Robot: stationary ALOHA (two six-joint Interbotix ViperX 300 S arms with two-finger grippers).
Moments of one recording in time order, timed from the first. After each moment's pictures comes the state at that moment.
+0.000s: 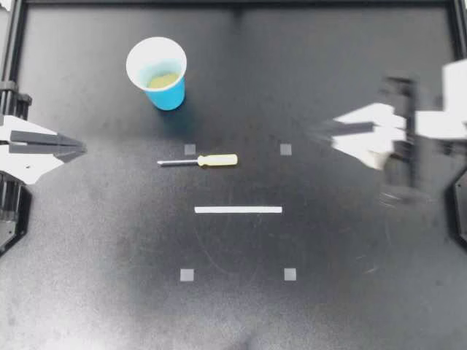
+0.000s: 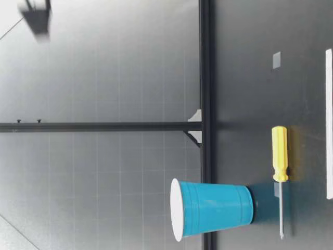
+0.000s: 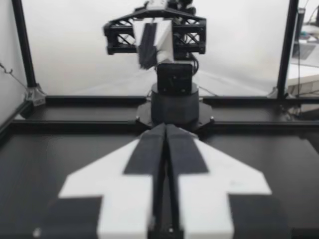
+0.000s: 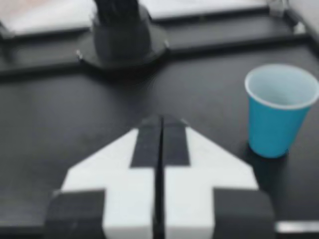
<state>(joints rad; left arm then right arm) 0.02 -0.97 1.21 0.00 -0.33 0.00 -0.12 -0.48 0.90 0.03 -0.20 0.00</state>
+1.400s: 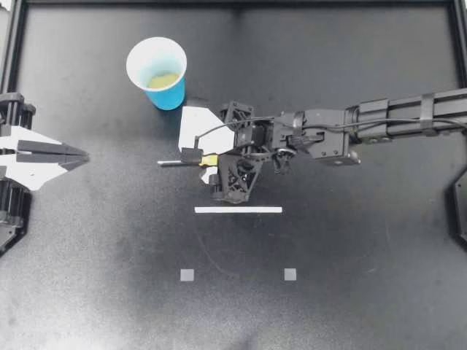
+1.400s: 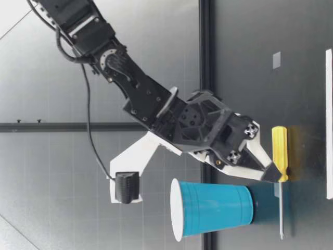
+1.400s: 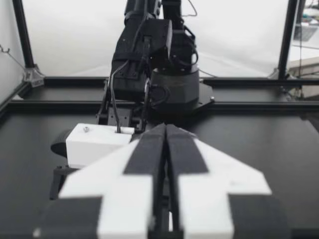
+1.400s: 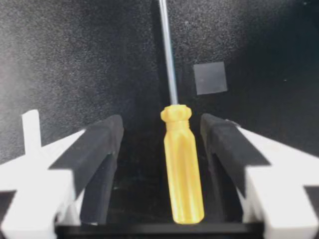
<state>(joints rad) 0.02 -0.97 1.29 0.00 -0.37 0.00 -0.15 0.40 0.28 -0.09 0.27 -0.04</state>
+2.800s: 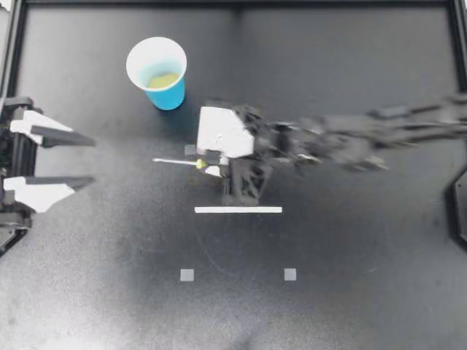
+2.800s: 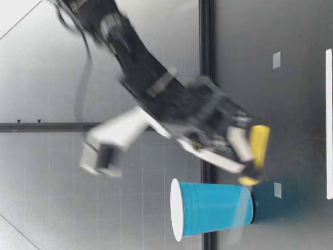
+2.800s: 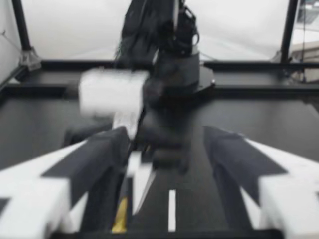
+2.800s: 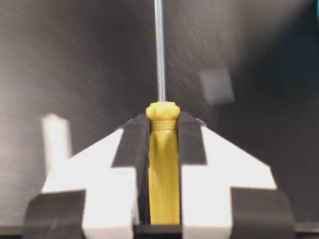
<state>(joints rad) 0.02 -0.90 1.29 0.00 -0.40 0.00 -0.12 0.28 0.47 -0.05 -0.04 -0.02</state>
